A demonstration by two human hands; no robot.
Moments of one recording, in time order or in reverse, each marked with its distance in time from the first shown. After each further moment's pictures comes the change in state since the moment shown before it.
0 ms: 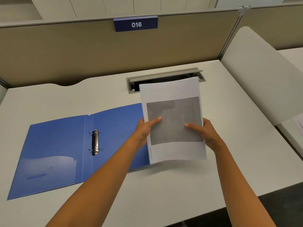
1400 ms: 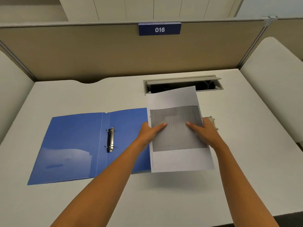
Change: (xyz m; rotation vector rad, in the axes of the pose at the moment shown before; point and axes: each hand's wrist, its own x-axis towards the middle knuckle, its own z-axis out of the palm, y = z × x) left_hand -0.010 0.003 -0.048 0.196 0.098 0.118; right_hand 0.016 -0.022 0.057 -0.358 -0.056 -0.145
